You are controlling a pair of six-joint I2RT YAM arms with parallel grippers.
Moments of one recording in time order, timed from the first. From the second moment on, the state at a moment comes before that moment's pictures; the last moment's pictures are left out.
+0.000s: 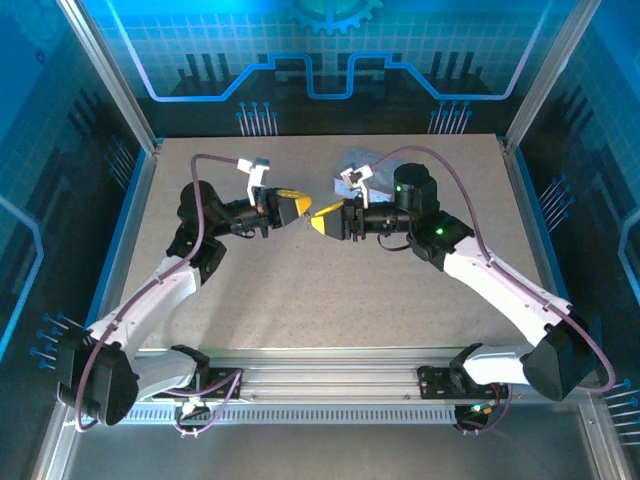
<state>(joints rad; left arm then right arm) -0.33 1.17 0.85 0.49 0.95 -0.67 0.59 1.29 1.11 -0.06 -0.83 0.52</state>
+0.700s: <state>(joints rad) -0.34 1.20 0.85 0.50 0.96 -0.73 0.60 1.35 1.13 -0.02 -0.88 0.51</state>
